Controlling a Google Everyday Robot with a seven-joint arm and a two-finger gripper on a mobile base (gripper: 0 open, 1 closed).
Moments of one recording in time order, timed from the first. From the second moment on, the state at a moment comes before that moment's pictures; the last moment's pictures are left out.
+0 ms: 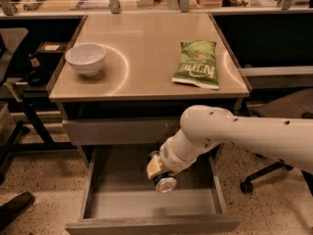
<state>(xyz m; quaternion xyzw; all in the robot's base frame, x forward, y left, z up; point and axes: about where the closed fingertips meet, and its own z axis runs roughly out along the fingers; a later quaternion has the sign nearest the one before) 0.453 -0.011 0.619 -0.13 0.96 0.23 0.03</state>
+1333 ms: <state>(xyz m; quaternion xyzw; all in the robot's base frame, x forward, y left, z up) 0.456 -0.014 0.540 -0.05 0.97 0.23 0.03</state>
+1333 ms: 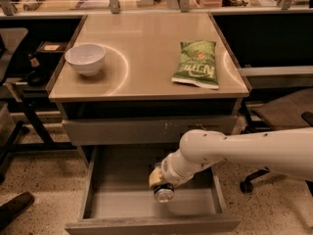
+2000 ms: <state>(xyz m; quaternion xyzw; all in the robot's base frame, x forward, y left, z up) 0.454 -0.011 0.506 -0.03 0.97 0.25 0.01</state>
